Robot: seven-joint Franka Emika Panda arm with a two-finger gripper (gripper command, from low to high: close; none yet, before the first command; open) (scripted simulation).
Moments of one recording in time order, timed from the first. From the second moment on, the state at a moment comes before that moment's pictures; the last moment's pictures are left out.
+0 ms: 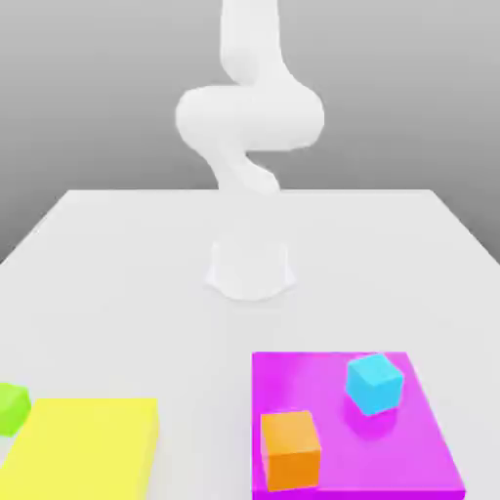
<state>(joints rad) 0.03 -0.71 0.01 -2.28 0.01 2.31 0.79</state>
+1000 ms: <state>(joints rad) 0.33 0.39 0.18 -1.98 -0.10 2.47 0.80</state>
